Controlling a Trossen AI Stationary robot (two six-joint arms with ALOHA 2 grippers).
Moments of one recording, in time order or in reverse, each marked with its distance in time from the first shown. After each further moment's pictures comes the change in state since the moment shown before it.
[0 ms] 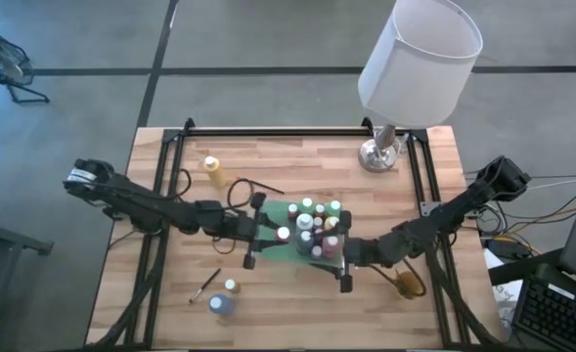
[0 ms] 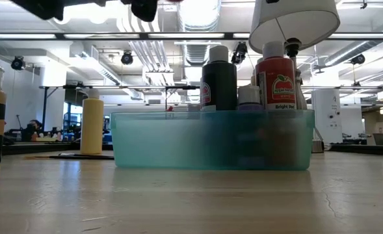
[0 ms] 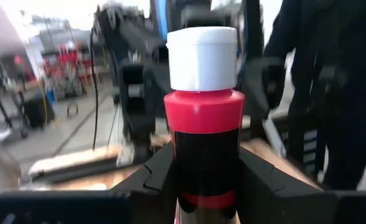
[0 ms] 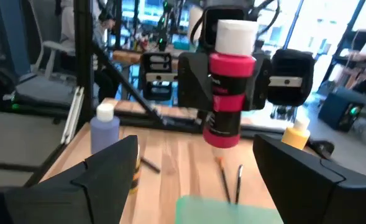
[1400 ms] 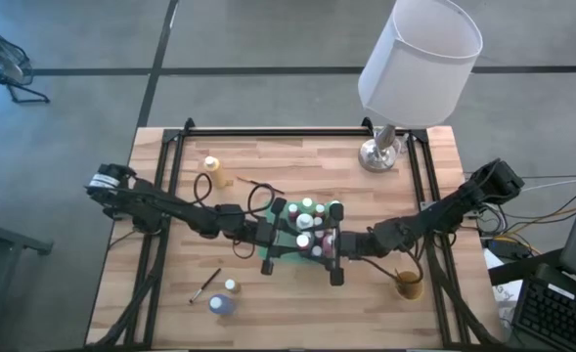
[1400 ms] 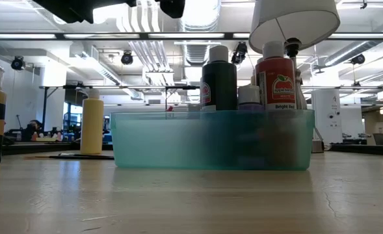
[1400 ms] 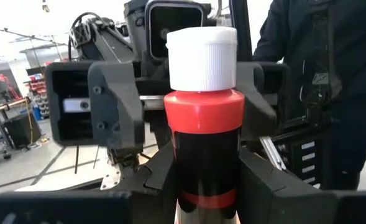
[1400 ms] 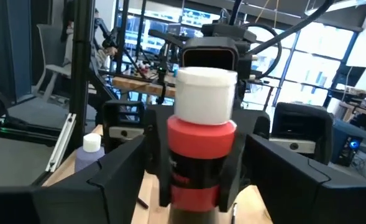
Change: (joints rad) left arm 0.023 0.212 0.151 0.108 0.081 0.032; right arm -0.086 0.069 0.007 0.220 -0.116 -0.121
